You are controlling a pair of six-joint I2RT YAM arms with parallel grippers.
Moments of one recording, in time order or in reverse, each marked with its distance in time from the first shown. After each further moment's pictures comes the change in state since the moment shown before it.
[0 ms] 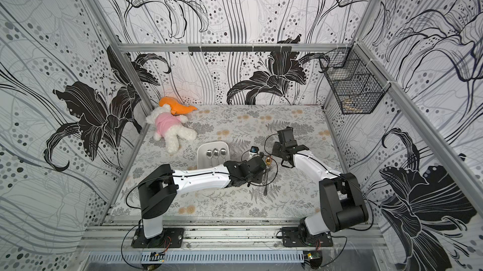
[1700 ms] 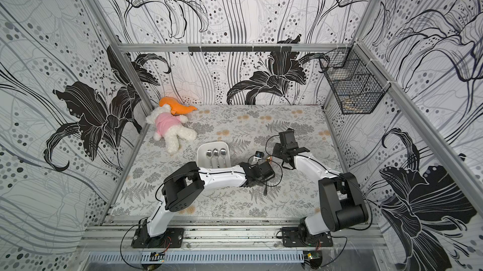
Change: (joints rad) left arm -0.009 0.213 0.144 -0.146 -0.112 -0.023; right arm -0.017 0.004 -0.037 0.047 -0.033 0.011
